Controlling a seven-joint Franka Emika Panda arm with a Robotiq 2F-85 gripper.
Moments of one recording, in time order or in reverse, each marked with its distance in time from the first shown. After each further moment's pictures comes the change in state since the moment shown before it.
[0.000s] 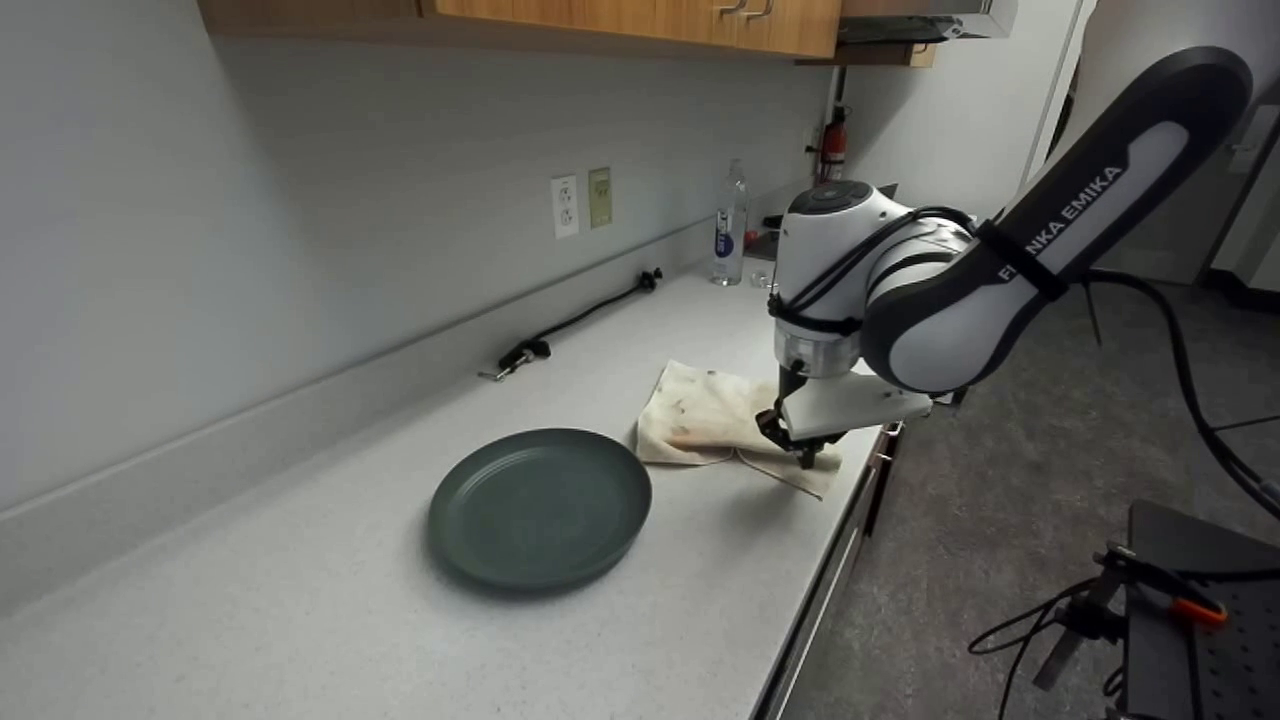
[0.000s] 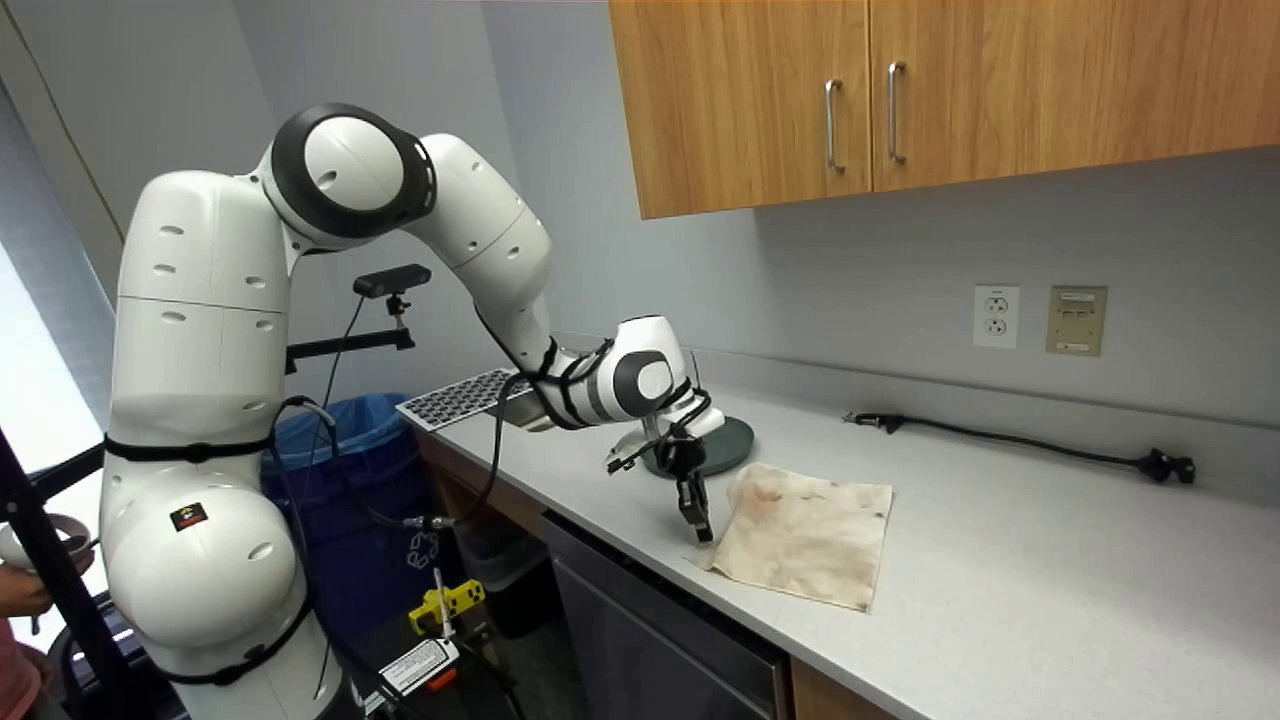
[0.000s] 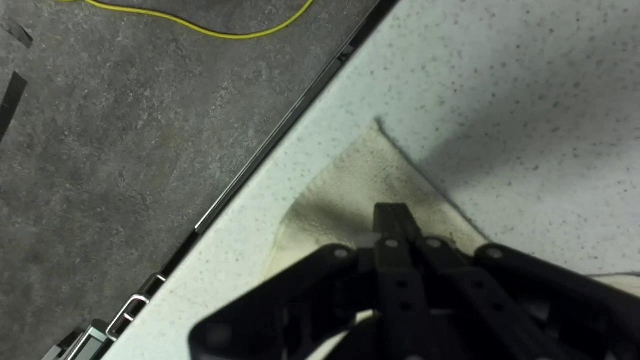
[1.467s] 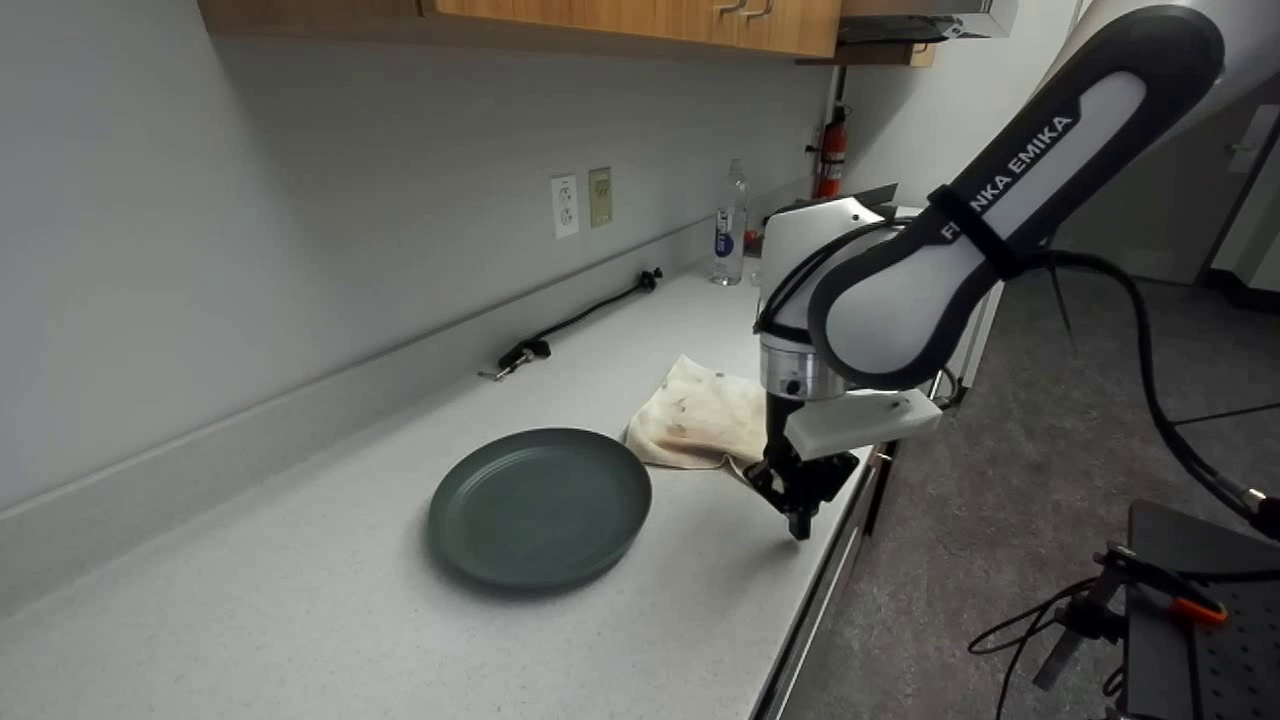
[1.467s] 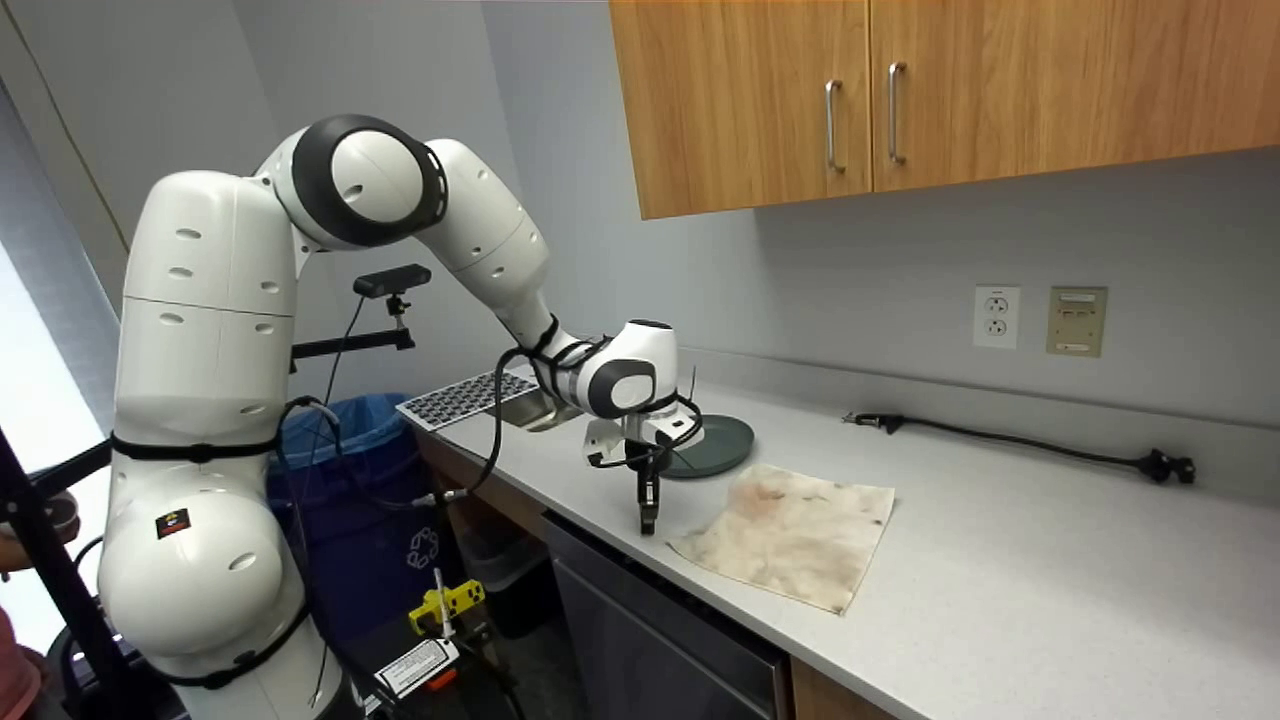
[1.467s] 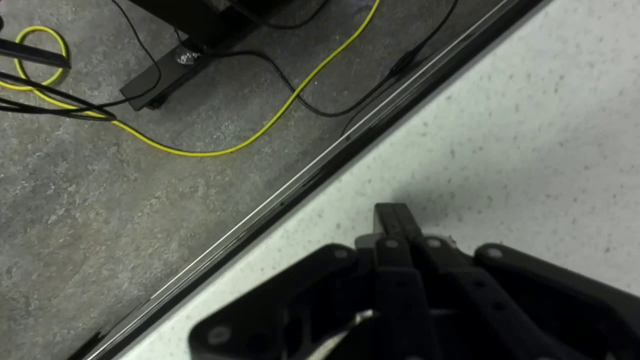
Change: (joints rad) arm -0.096 0.013 0.204 0.020 0.435 -0.125 -0.454
